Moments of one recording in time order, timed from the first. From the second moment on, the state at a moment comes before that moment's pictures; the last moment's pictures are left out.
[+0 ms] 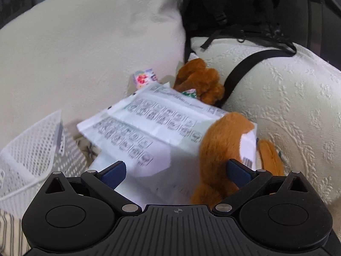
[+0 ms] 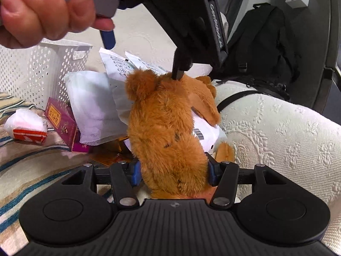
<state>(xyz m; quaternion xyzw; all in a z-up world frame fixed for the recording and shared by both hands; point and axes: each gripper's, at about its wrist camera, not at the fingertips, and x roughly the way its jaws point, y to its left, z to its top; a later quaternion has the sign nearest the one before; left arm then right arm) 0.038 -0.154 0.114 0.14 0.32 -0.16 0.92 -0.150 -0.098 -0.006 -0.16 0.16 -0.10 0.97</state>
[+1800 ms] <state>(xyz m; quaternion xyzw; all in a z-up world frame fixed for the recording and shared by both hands) 0.072 -0.074 0.082 0.04 0.39 -0.09 0.92 -0.154 -0.071 0.002 -0.21 0.13 0.04 0.97</state>
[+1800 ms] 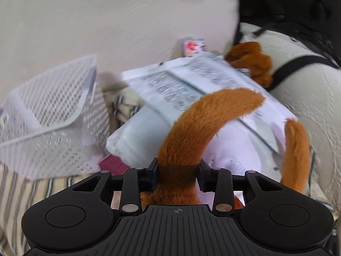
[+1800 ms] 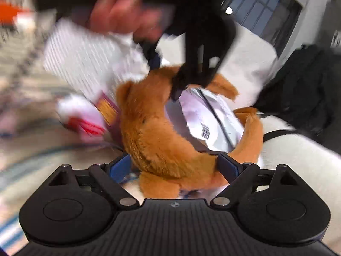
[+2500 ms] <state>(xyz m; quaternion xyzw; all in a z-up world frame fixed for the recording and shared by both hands) 0.050 -0.047 0.063 0.00 0.39 -0.10 0.92 -0.098 -0.180 0.012 0.32 0.22 0.03 0.92</state>
